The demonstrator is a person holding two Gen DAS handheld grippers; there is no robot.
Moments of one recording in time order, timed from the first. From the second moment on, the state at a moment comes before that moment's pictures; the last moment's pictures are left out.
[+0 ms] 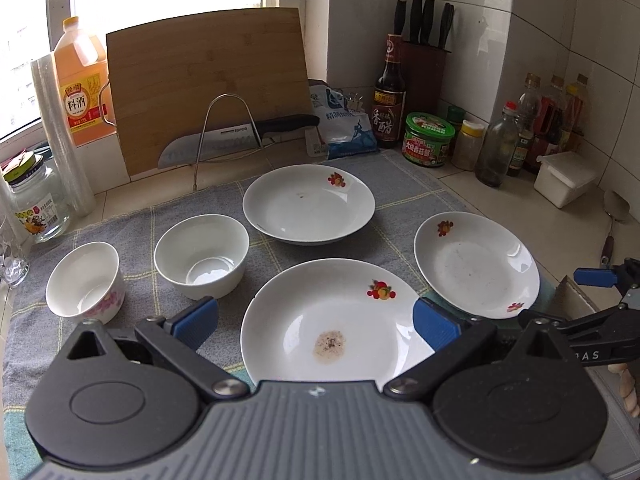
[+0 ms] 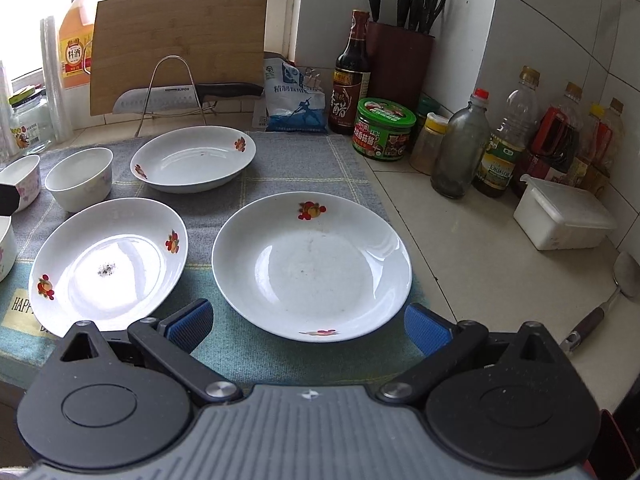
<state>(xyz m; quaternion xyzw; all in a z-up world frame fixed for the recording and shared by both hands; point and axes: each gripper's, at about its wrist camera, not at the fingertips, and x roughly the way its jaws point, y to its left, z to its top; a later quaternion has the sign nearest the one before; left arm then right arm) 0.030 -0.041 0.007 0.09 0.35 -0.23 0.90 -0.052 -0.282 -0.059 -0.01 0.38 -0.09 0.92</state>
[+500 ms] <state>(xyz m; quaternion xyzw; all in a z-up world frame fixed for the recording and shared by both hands) 0.063 -0.113 -0.013 0.11 0.38 -0.27 0.88 -0.027 -0.320 -0.109 0.00 0.43 -0.04 0.90</state>
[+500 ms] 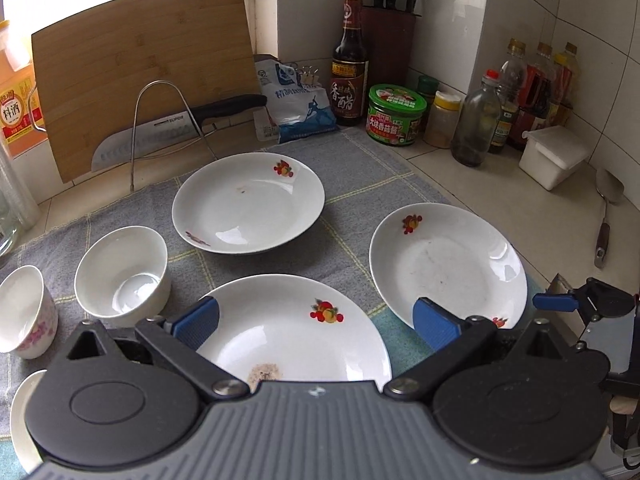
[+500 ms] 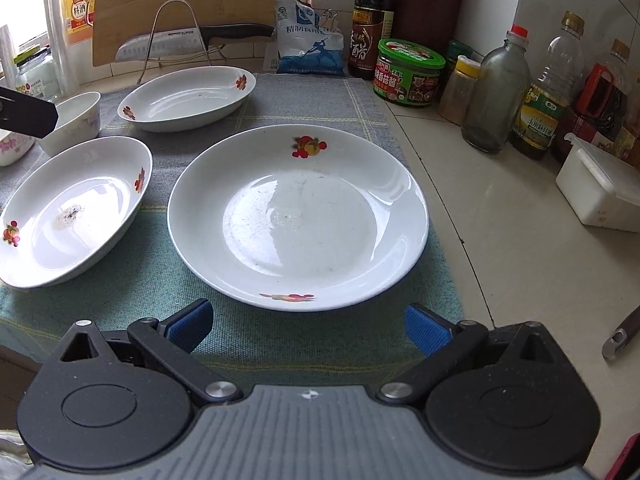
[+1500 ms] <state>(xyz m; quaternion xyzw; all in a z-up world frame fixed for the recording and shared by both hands) 0.122 -0.207 -0.043 0.17 0.40 -0.41 0.80 -0.012 -0.338 -0.129 -0.01 0.39 0.01 0.92</state>
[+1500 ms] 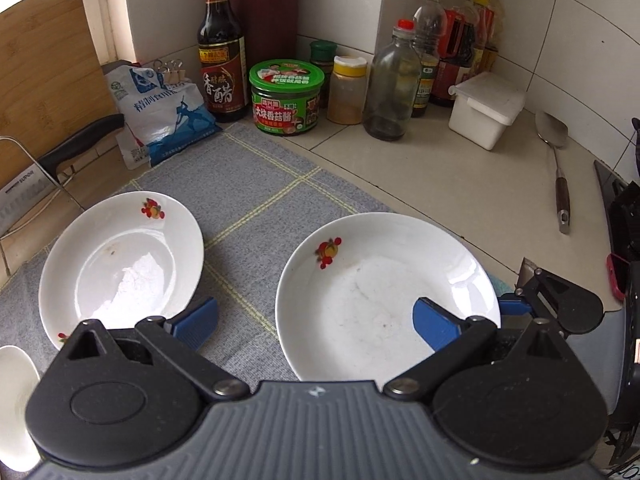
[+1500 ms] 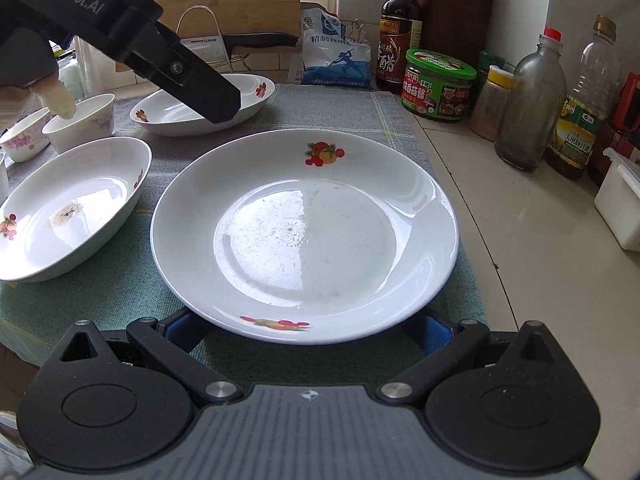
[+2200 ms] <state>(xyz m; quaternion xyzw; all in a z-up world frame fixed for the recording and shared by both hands) 0.163 -0.275 -0.081 0.26 0.45 -0.49 0.70 -0.013 -0.339 -0.128 -0.02 0.38 0.02 0.93</state>
